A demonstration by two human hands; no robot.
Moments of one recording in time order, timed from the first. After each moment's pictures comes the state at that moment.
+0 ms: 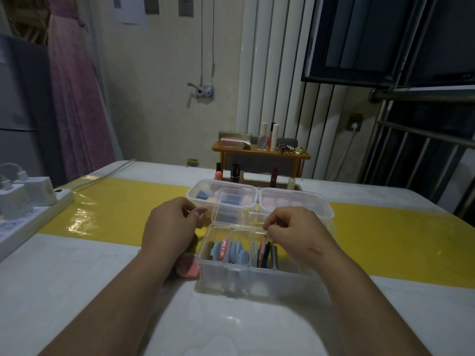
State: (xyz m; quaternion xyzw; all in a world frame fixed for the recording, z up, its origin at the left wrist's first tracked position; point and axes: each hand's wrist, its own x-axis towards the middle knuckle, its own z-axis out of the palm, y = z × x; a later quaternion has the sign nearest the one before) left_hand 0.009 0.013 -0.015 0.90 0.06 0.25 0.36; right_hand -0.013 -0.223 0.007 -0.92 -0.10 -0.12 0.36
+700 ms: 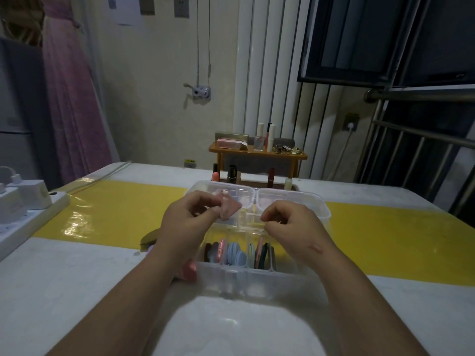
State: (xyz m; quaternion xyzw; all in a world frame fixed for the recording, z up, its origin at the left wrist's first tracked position) left_hand -0.003 -0.009 -0.008 0.76 -0.12 0.24 0.59; right_hand -0.014 -0.224 0.009 -0.89 -0.12 -0.14 0.42
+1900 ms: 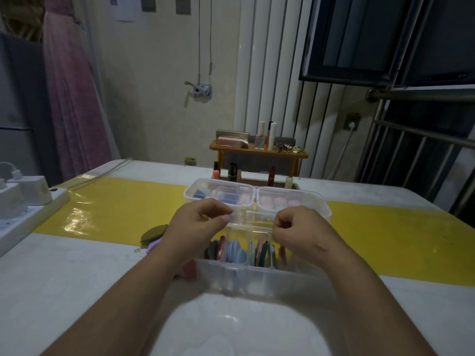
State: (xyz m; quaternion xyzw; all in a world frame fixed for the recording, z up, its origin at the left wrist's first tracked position) left_hand -0.004 -0.010 -0.011 0.81 -0.15 0.16 0.54; right_hand -0.018 -0.232 0.018 -0.94 -0.08 -0.08 0.31
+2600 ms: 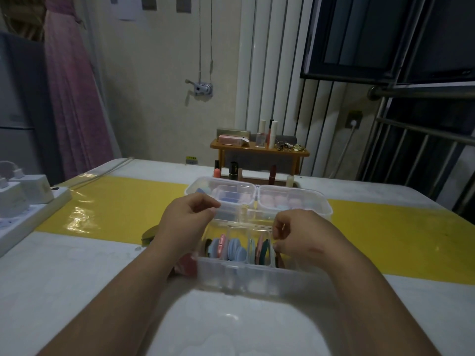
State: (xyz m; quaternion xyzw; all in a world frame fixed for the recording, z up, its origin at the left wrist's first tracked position) left_hand 0.001 -0.003 -0.011 0.80 -0.06 0.19 0.57; right_hand -0.017 -0.231 0.018 -0.98 -0.05 -0.03 0.19
